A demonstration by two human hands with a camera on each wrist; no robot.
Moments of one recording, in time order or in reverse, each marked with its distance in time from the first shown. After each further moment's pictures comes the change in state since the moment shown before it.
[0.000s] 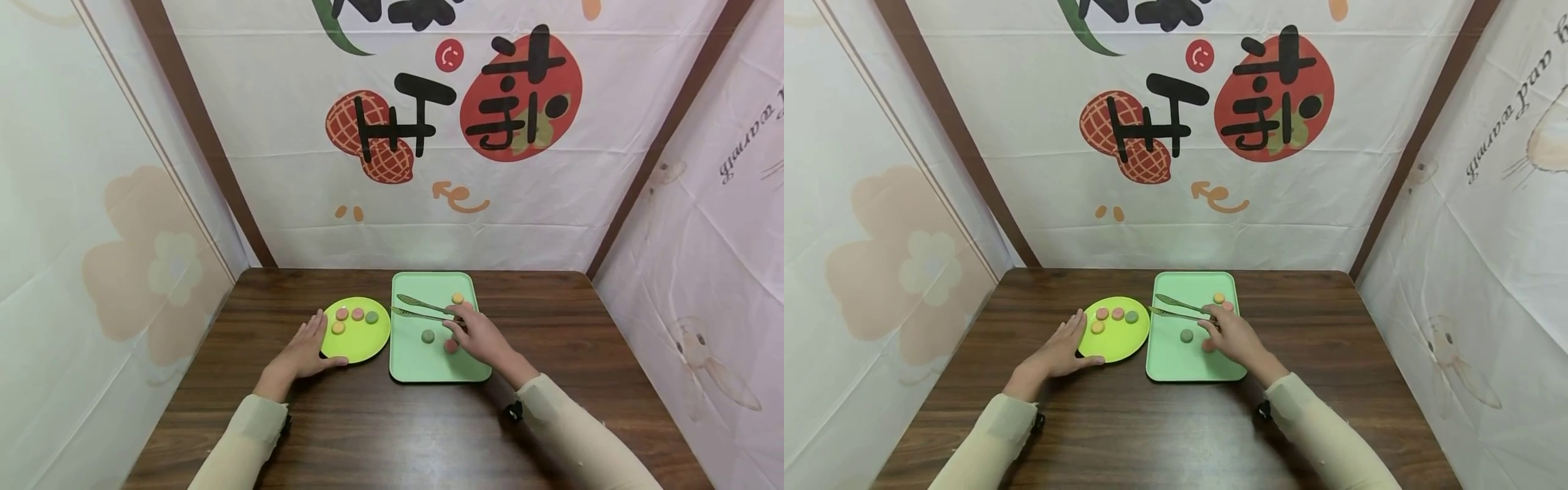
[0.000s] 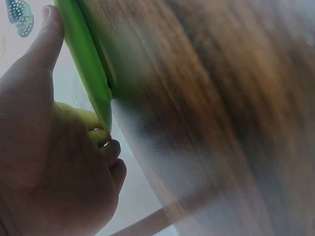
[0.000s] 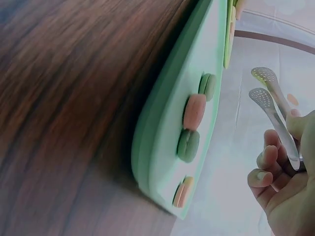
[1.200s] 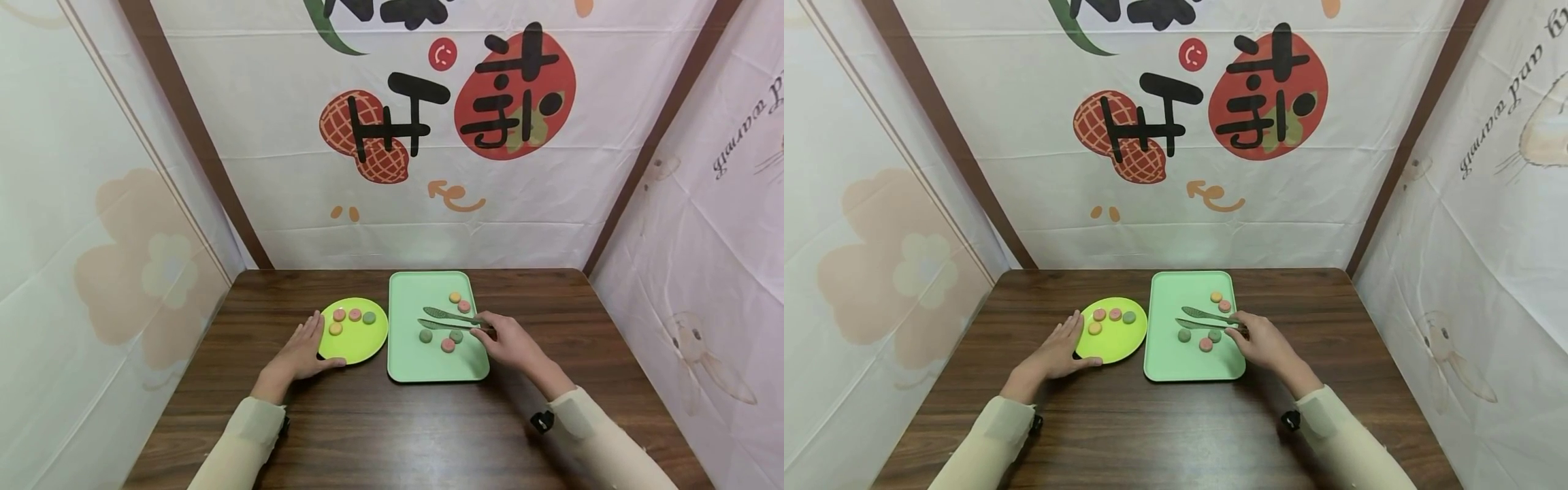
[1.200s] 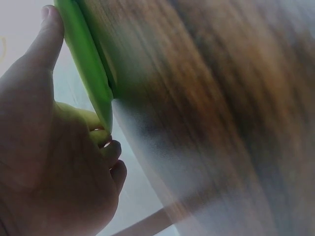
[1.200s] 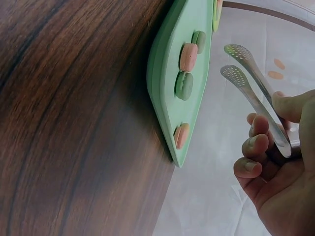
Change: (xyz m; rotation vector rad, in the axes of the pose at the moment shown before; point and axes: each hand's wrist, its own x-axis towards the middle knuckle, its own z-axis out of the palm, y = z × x) left_hand 0.002 0.000 0.001 0.028 -0.010 -0.009; right_hand -0.038 0.015 -0.044 -0.059 -0.042 0.074
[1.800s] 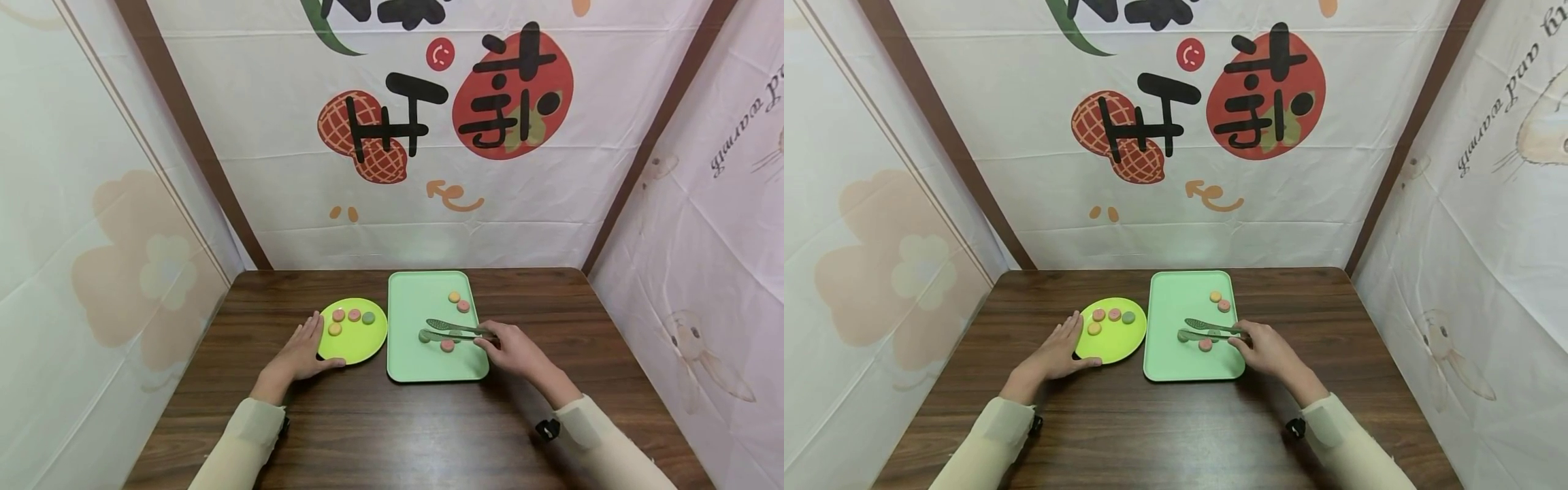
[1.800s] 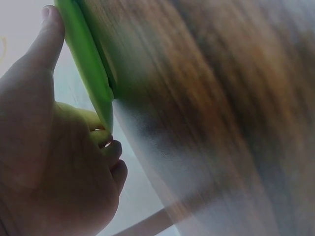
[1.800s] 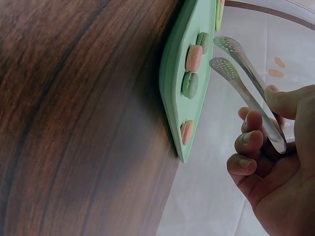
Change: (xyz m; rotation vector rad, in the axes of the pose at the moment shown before) left_hand -0.001 0.003 -0.001 -0.007 0.000 -0.004; right_hand -0.015 0.004 -0.001 0.009 -0.050 -0.009
